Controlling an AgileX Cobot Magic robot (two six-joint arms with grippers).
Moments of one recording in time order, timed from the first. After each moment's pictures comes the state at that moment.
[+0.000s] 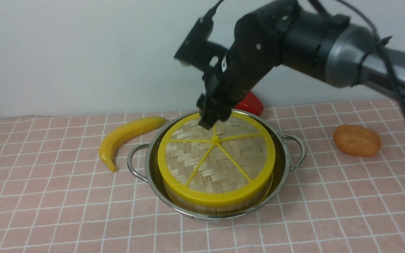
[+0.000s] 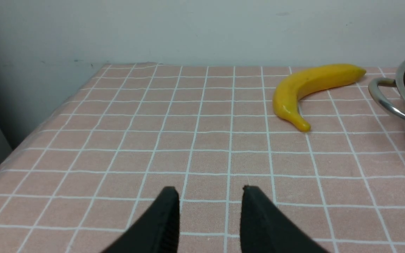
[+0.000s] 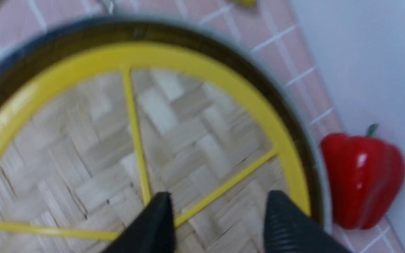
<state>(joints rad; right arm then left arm) 0.66 2.01 -1.93 -0.03 0.97 -0.30 0.18 0.00 0.01 -0.01 0.34 0.05</state>
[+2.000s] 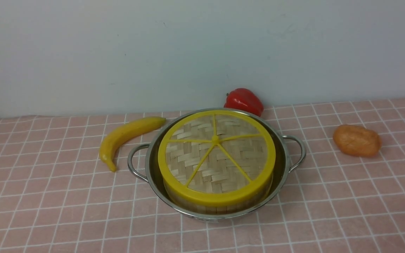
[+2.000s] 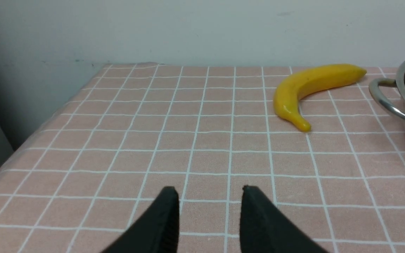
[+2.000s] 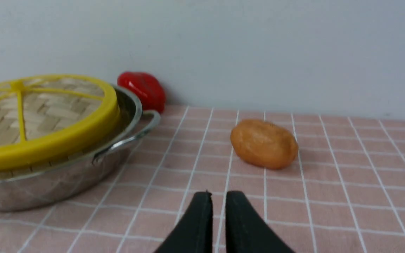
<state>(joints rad) 0.18 0.00 0.01 -0.05 0.33 0.17 0.18 0.00 0.01 -0.01 0.34 0.05</state>
